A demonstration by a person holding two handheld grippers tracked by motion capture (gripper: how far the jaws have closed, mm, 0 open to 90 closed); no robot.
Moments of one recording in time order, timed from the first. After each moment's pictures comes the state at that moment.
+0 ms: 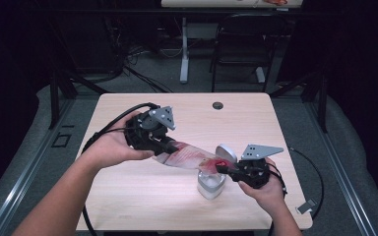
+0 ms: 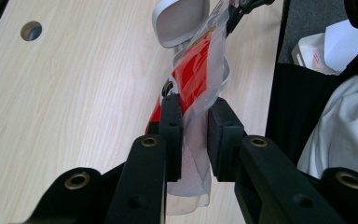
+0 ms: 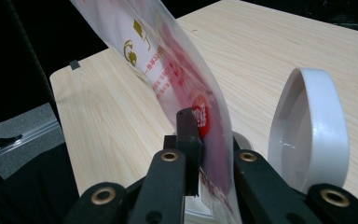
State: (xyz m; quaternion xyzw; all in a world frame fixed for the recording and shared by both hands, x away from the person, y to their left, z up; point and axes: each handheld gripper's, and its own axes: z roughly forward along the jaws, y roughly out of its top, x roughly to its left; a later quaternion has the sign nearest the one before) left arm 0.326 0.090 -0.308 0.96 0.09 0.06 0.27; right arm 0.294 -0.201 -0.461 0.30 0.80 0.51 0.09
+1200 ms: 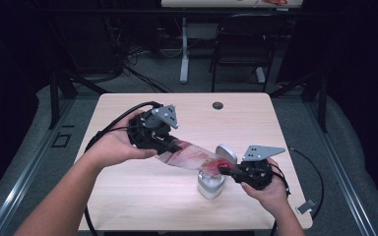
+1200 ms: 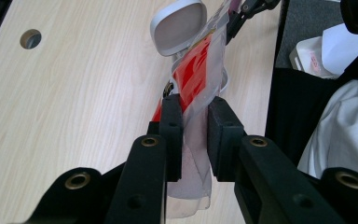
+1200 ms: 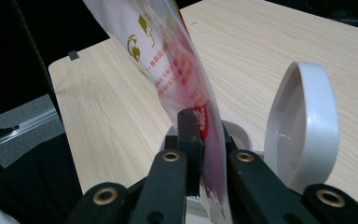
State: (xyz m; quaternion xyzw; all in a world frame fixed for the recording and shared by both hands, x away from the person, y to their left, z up) left arm 0.327 0.085 -0.306 0.96 0.08 0.06 0.28; right arm 0.290 -0.206 -0.455 0.29 0.82 0.49 0.09
